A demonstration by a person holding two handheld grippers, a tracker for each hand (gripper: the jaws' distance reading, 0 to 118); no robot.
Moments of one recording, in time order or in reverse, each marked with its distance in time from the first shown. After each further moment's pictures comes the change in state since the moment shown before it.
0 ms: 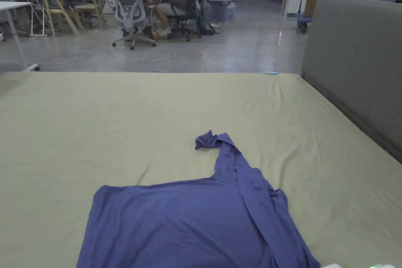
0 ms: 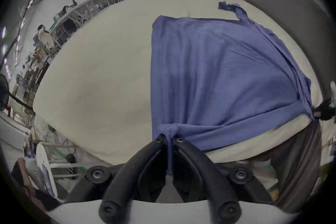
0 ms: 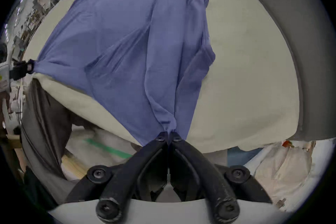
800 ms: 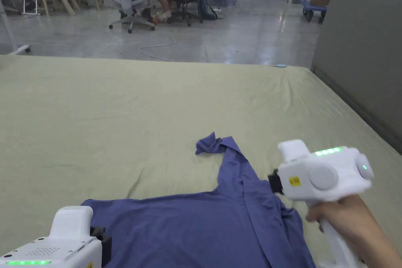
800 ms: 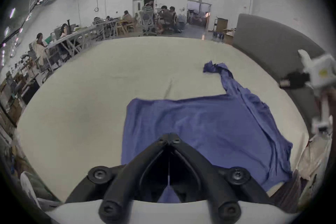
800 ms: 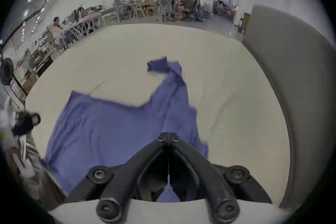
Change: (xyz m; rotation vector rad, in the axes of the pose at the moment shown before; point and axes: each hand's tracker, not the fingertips) left arm 0.040 0.164 -0.005 0.348 -0.165 0.028; right arm 0.005 0.315 0.057 0.475 0.017 0.052
